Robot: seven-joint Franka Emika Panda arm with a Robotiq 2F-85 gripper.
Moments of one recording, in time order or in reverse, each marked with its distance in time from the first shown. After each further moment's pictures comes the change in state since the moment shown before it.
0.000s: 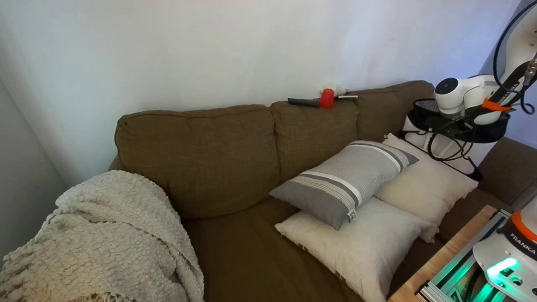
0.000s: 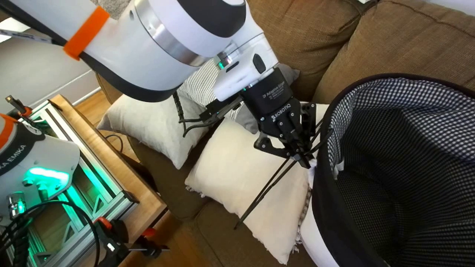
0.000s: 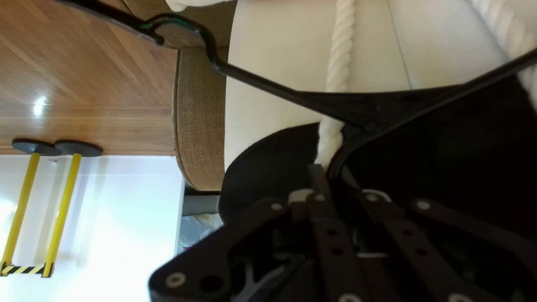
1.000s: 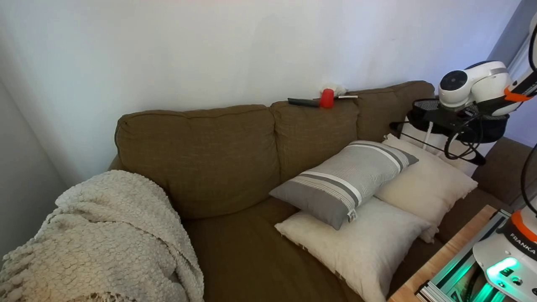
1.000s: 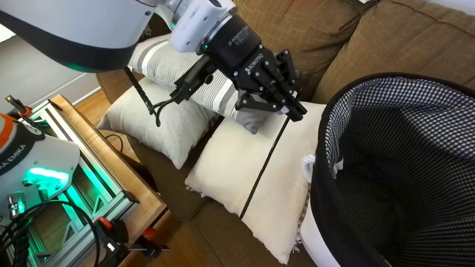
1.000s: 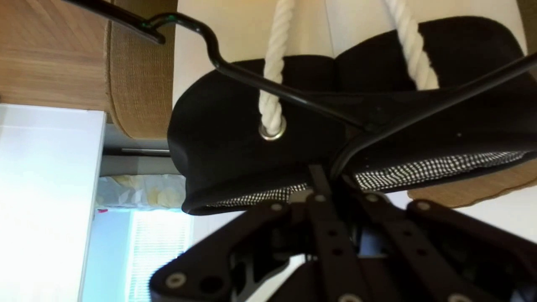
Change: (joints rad) arm 0.090 -0.237 -0.003 -0.169 -0.280 -0.016 0.070
